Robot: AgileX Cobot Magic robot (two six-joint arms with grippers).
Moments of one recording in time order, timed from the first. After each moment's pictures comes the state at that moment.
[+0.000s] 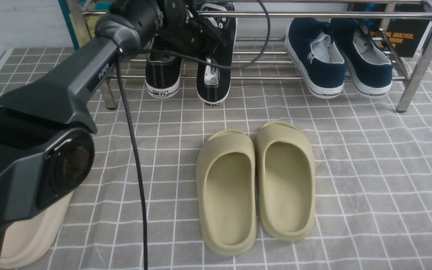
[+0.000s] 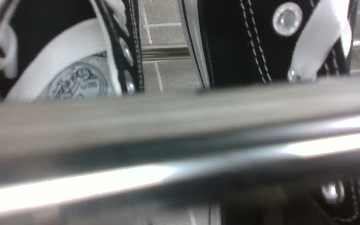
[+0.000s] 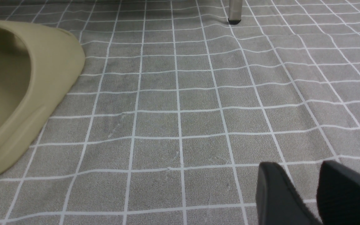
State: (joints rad) right arm -0.06 -0.01 0.02 0.06 0.38 -0.01; left arm -0.35 2.39 -2.34 -0.11 0.74 -0.17
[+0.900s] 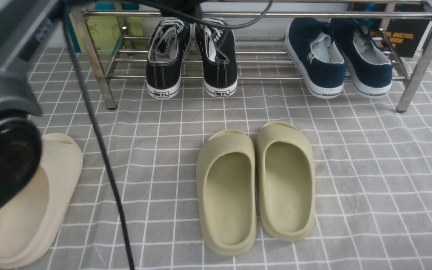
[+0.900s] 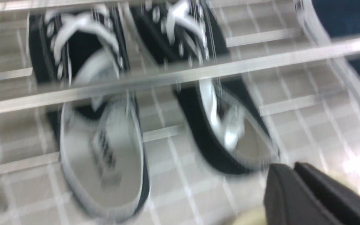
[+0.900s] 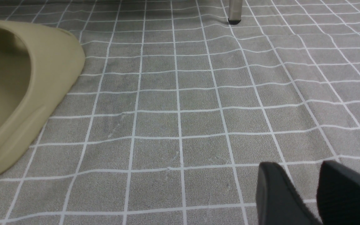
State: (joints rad) right arm -0.06 -0.01 0.02 0.06 0.38 -0.01; left arm -0.35 2.10 -2.36 -0.14 1.17 -0.04
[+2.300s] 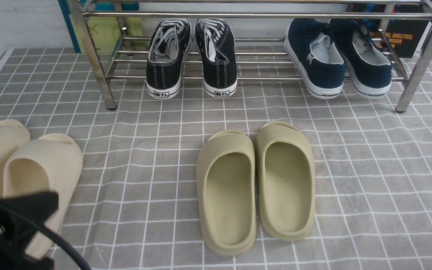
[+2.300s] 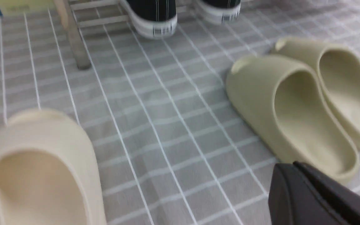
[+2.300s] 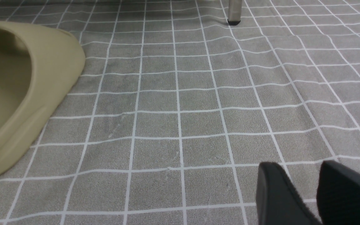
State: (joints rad) right arm -0.06 -0.01 0.02 0.06 0.38 -0.01; left arm -0.35 0.47 -0.44 -0.13 0.50 0.07
